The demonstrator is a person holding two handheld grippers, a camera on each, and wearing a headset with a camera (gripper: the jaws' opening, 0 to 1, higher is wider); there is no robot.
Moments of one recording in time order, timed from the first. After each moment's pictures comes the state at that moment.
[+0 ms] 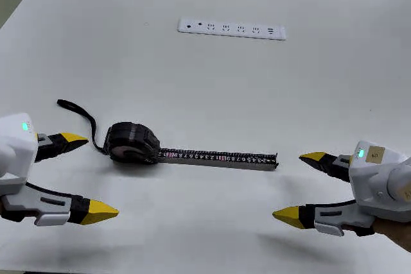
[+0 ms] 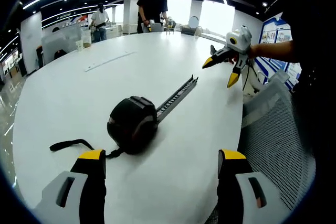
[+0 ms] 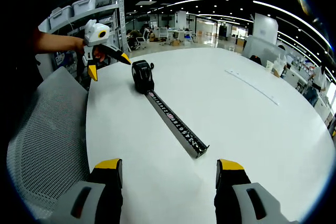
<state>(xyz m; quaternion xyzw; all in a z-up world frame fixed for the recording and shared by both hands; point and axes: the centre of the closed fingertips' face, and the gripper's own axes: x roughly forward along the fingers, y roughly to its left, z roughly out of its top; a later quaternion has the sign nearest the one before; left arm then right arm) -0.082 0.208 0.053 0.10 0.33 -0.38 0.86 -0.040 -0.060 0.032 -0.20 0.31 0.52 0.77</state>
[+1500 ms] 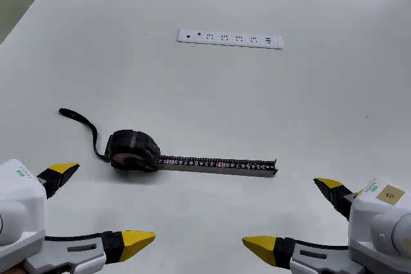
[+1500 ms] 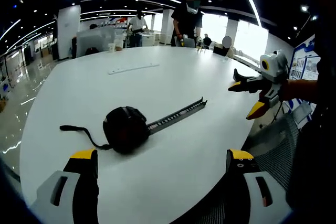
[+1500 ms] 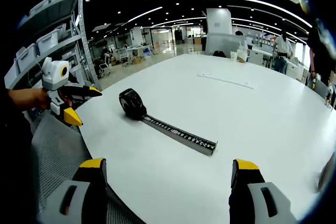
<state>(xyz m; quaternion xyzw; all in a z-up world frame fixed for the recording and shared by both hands) -0.106 0.177 0.083 0.03 0.31 -0.24 0.92 -0.075 -0.038 0.073 -0.07 0.32 0.39 0.86</state>
